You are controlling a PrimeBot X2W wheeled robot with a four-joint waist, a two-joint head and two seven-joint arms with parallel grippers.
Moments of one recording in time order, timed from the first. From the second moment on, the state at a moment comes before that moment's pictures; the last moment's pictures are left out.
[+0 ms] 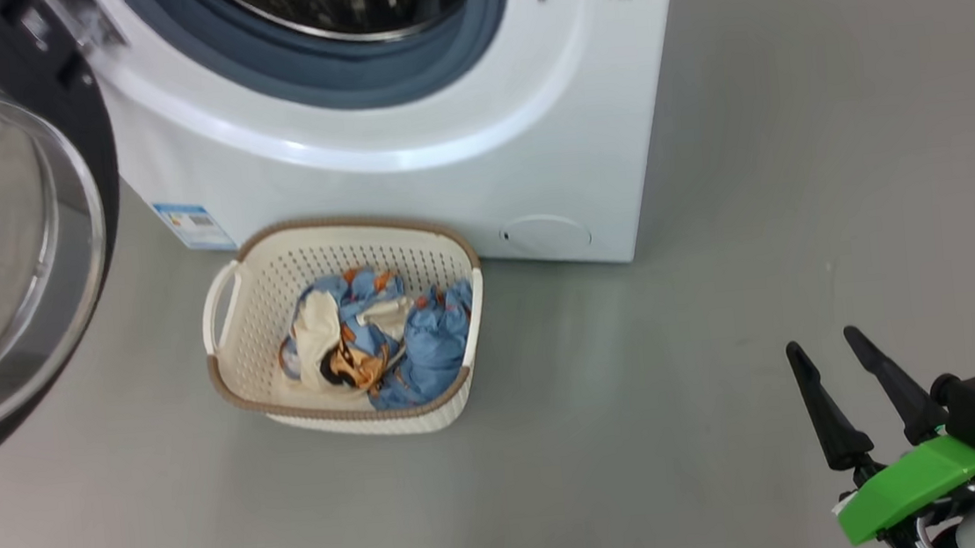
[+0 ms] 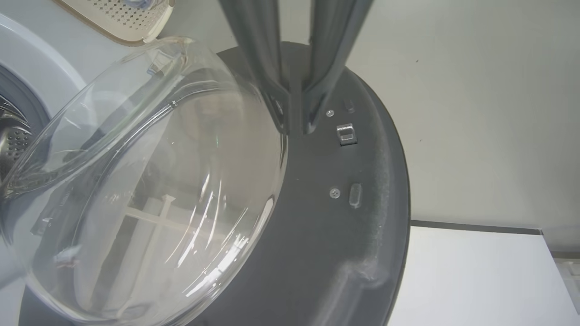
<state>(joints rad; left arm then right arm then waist) -0.36 0.26 0.64 0.66 -0.26 -0.13 -0.26 -0.14 -0.25 0.12 0.28 0.41 0.13 -0.25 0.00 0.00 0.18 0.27</state>
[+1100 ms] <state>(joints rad) -0.04 0.27 -0.07 0.26 -0.53 -0.13 -0.26 -0.02 -0.26 0.07 0.24 0.44 0.13 -0.25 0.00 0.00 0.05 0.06</state>
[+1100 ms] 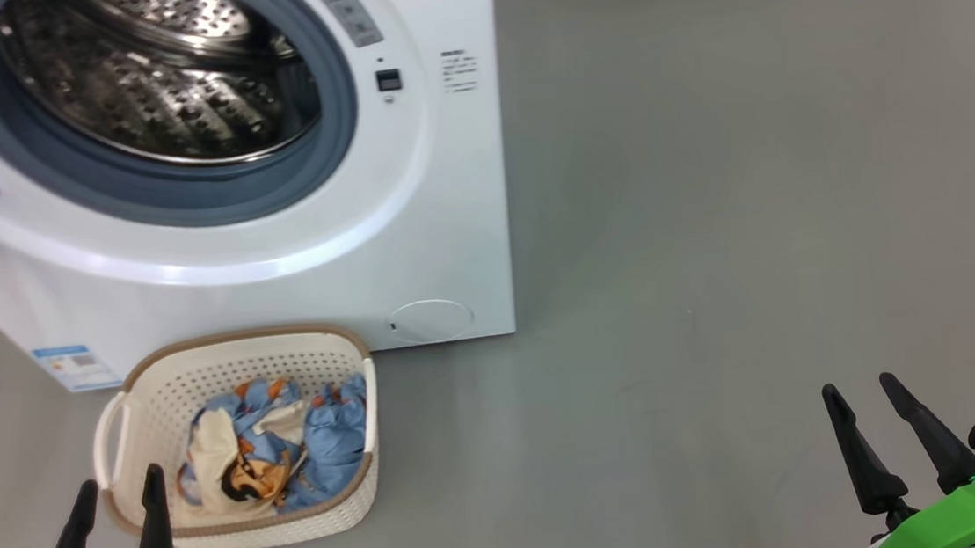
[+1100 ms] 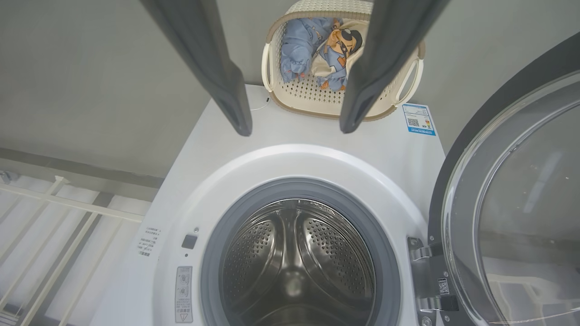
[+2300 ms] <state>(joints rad) -0.03 0.29 -0.10 0.23 -0.53 -0.13 -0.26 -0.02 -0.24 0.05 0.22 0.44 0.13 -0.25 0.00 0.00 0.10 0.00</state>
